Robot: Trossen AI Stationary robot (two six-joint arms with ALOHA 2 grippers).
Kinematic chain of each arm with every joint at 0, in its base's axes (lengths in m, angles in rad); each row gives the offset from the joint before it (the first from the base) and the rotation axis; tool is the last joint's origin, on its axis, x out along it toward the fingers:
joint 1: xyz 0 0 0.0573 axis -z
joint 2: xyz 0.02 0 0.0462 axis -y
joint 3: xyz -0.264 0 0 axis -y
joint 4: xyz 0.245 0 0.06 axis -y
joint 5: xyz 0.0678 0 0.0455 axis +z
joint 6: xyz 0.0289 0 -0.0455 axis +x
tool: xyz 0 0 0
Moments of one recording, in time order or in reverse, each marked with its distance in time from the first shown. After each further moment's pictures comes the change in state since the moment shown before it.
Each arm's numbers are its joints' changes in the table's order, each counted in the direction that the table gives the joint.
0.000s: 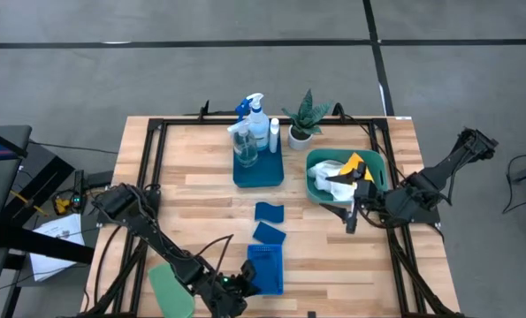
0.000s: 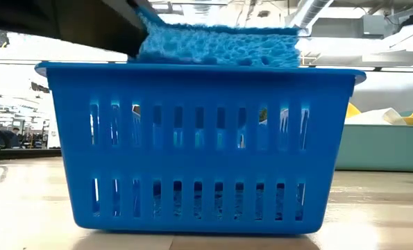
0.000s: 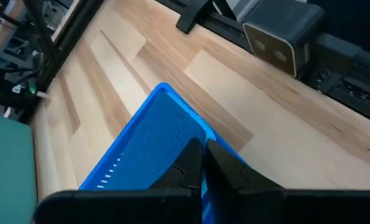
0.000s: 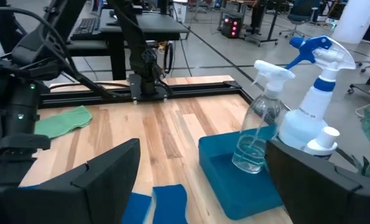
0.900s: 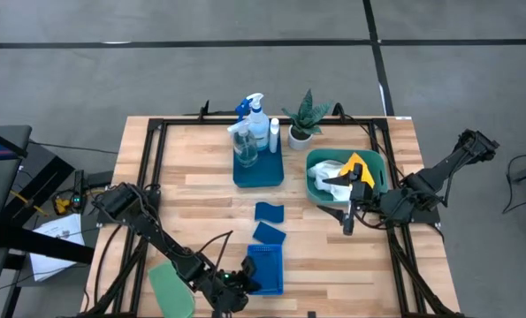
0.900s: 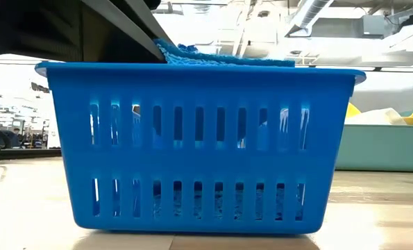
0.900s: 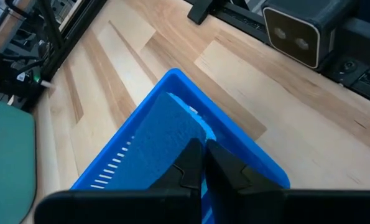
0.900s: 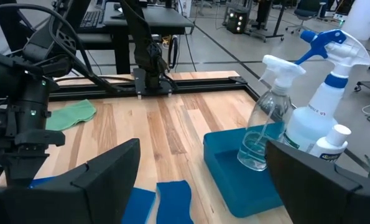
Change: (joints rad) left arm -0.014 0.001 -0.044 0.064 0.008 -0.022; right arm 0.023 -0.026 0.000 0.008 0.042 0.000
